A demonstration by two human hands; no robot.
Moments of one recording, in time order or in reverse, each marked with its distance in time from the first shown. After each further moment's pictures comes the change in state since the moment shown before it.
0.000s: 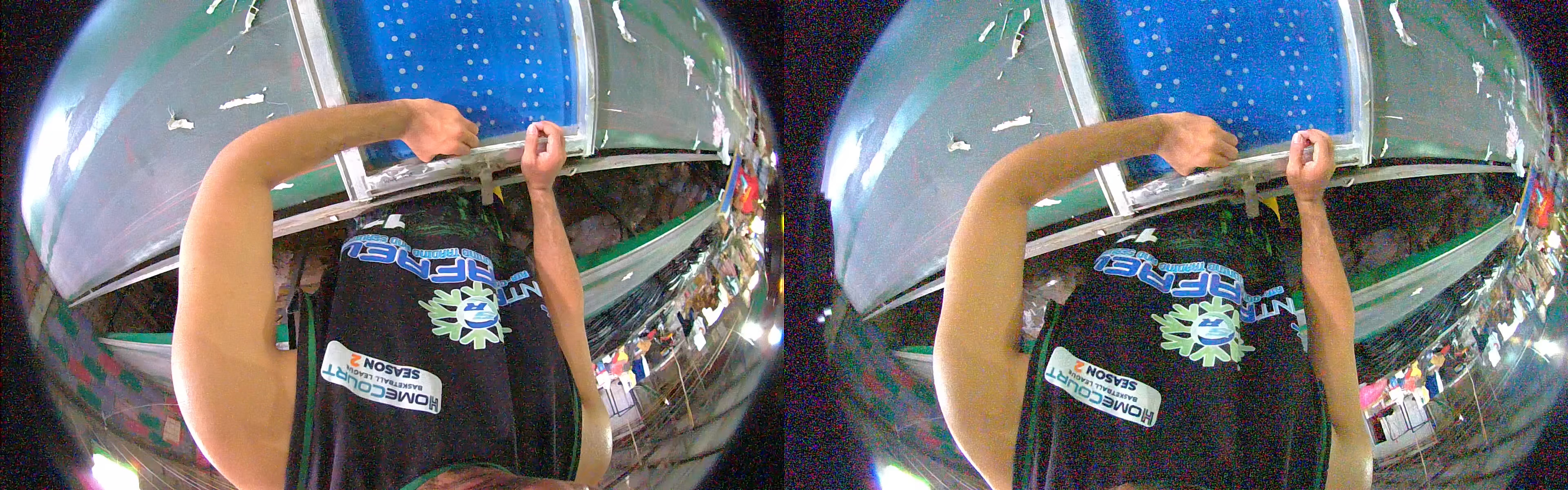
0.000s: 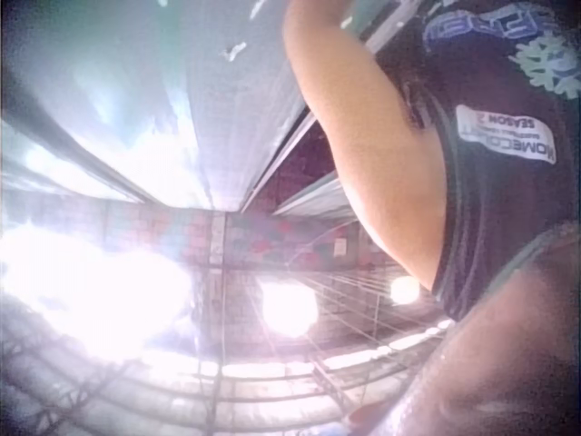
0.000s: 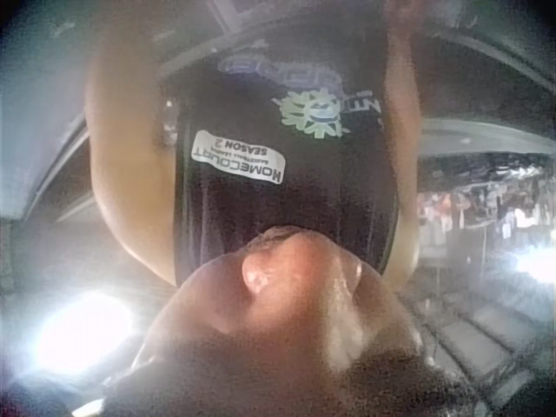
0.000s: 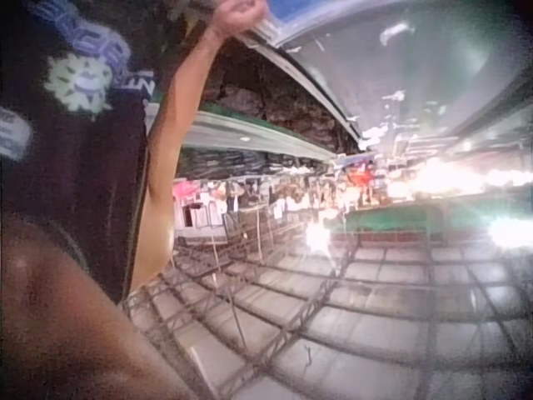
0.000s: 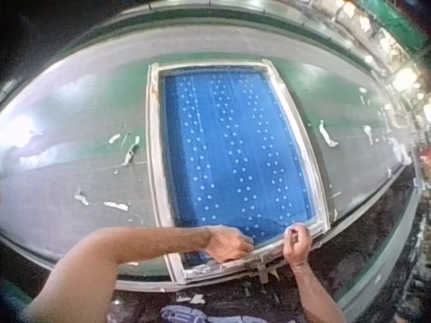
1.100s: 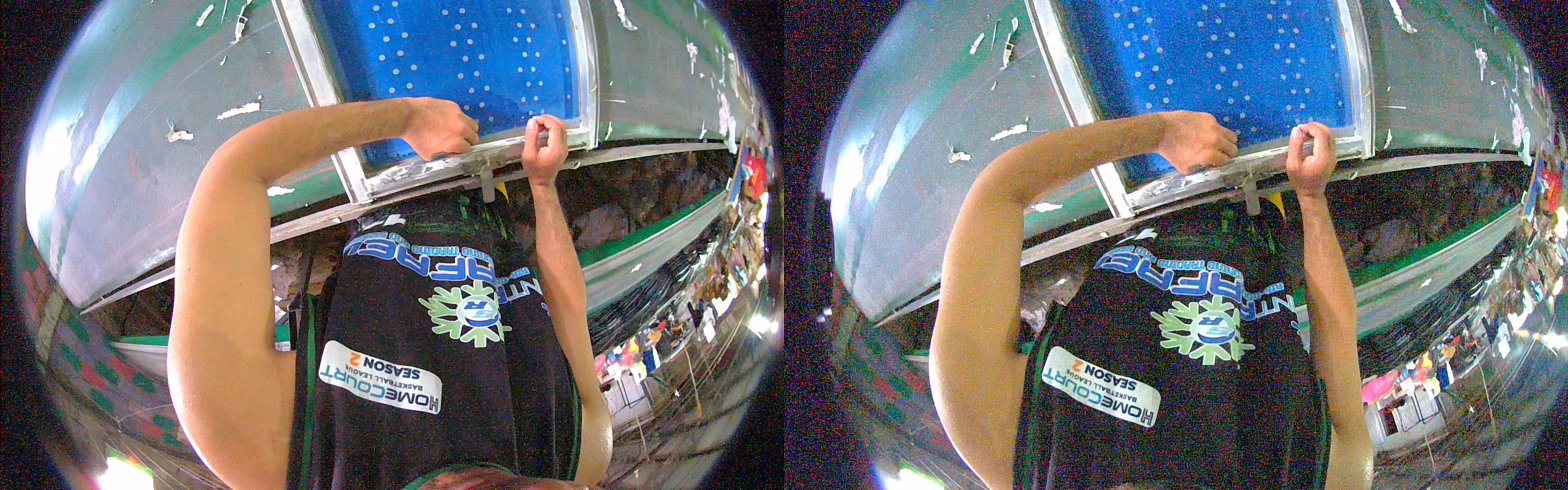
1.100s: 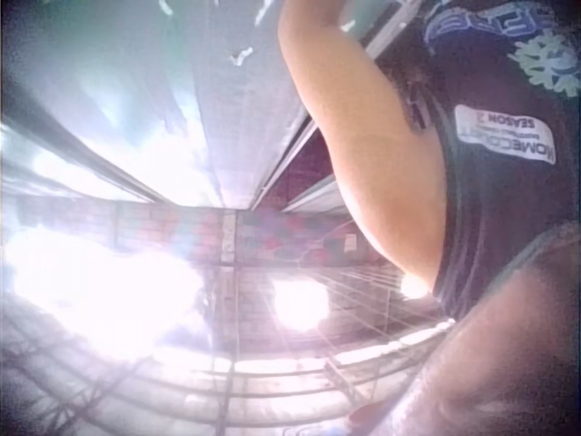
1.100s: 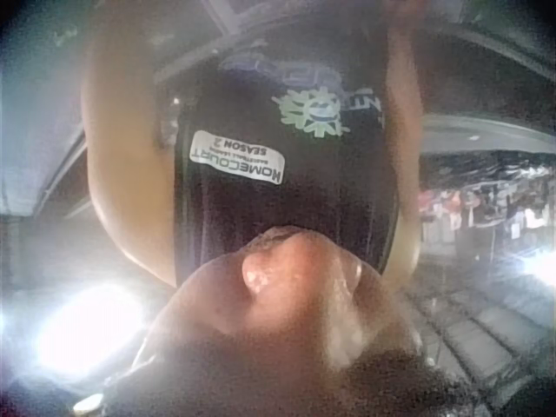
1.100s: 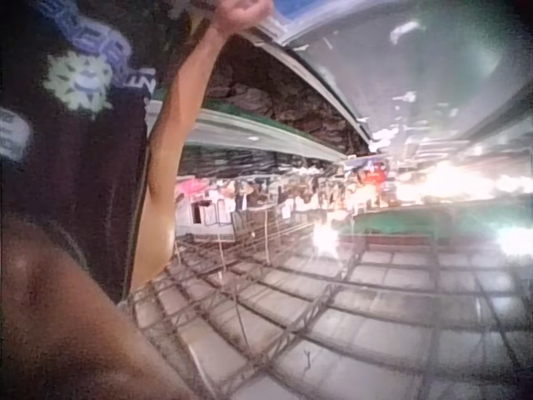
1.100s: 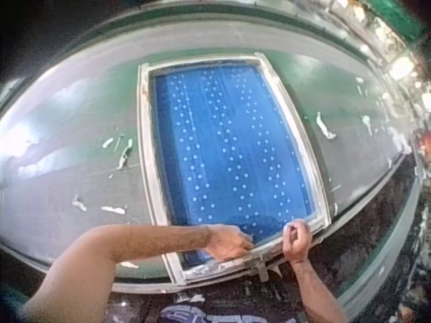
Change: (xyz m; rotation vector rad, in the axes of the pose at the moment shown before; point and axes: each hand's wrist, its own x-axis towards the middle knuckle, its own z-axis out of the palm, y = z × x) left_hand 0.005 -0.001 -0.005 -0.044 -0.044 -0.018; right_hand -0.001 -0.001 0.000 0.001 0.020 -0.011
